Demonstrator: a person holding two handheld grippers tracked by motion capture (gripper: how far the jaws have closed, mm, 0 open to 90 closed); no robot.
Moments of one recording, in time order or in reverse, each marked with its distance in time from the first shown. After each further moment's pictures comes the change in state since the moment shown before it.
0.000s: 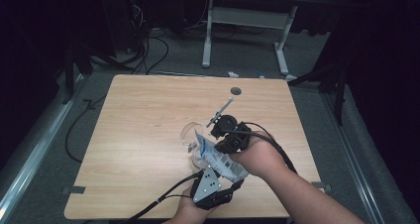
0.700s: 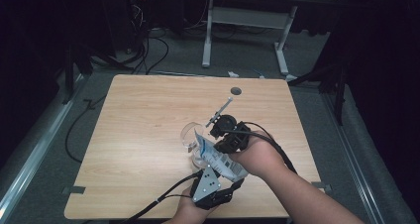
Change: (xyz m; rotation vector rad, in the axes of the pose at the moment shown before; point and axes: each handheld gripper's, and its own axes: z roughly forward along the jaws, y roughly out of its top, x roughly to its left) left arm 0.000 0.001 -0.001 -0.011 -0.002 -0.007; right arm 0.000 0.001 0.001 -0.004 0.000 -0.005
